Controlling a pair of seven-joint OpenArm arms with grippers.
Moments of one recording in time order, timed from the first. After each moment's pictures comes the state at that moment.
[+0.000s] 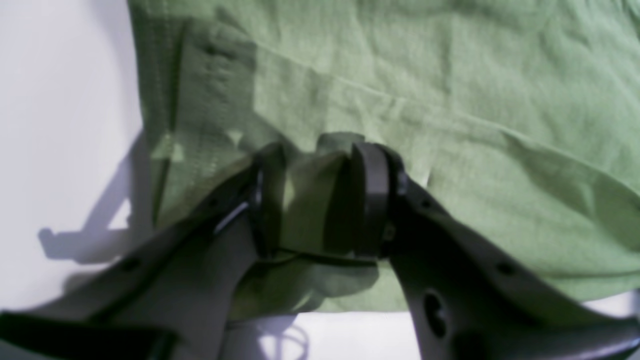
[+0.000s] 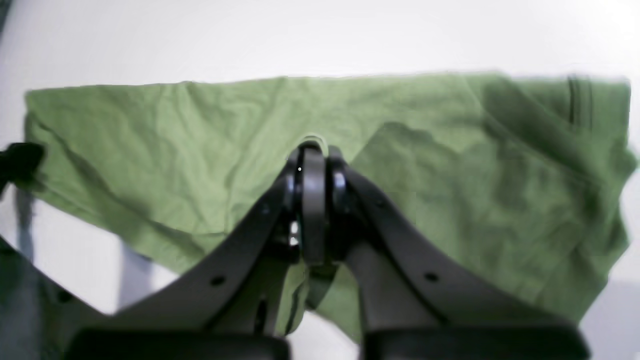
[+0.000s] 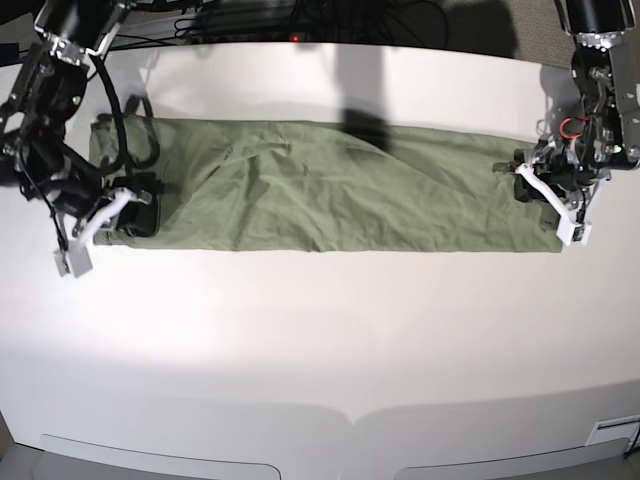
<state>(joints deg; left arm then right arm) 5.8 -14.9 -15.0 84.6 -23.1 -20.8 52.8 -0.7 15.7 29.4 97.6 45.7 34.6 -75.3</state>
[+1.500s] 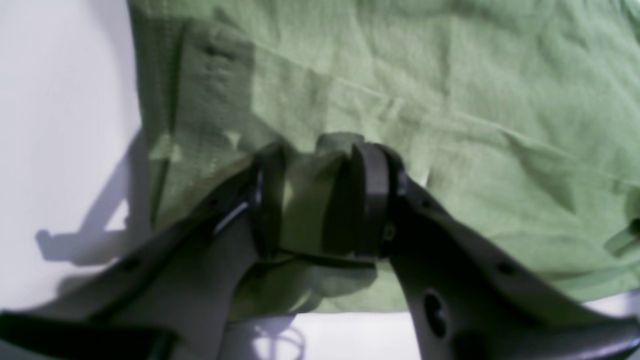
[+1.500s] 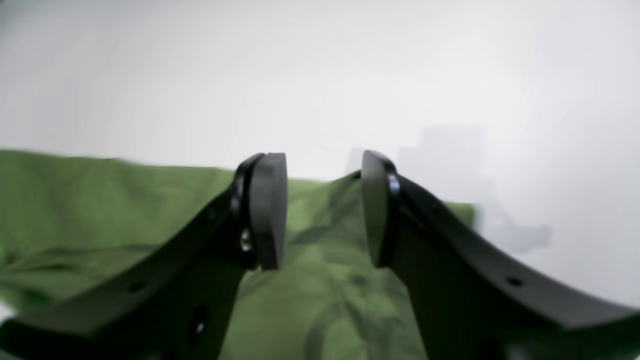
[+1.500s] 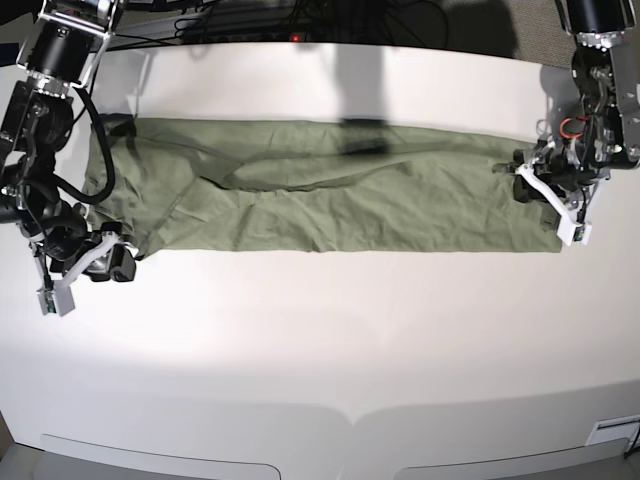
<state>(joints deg) 5.9 -14.9 -15.1 84.6 -24.7 -20.8 52.6 4.2 20.2 24.8 91.1 32.3 34.6 -61.0</state>
